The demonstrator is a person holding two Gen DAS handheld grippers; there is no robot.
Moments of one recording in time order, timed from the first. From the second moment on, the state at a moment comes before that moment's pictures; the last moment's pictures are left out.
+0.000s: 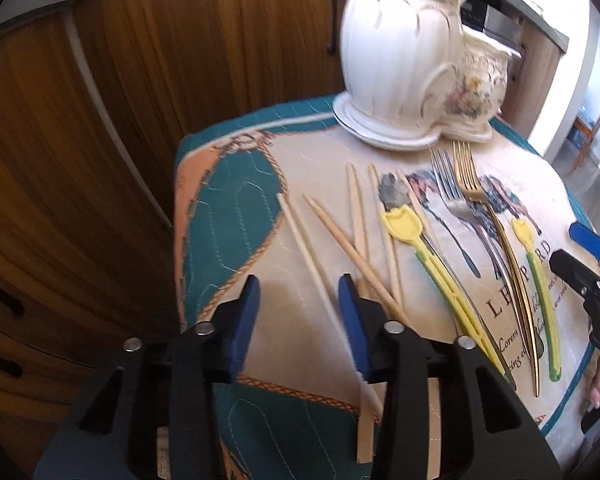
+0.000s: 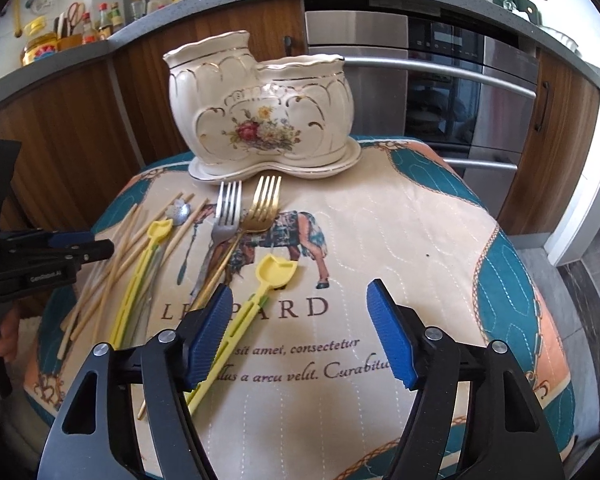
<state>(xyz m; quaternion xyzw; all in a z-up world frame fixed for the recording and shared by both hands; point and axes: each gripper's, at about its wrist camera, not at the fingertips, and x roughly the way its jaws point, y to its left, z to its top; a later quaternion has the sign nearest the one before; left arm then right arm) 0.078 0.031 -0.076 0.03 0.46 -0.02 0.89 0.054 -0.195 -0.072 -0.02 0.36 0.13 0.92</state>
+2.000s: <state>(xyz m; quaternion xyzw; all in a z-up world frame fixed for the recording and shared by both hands) 0.156 0.011 0.100 -0.05 0.19 -0.14 0.97 0.186 -0.203 0.050 0.17 0.18 0.23 0.94</state>
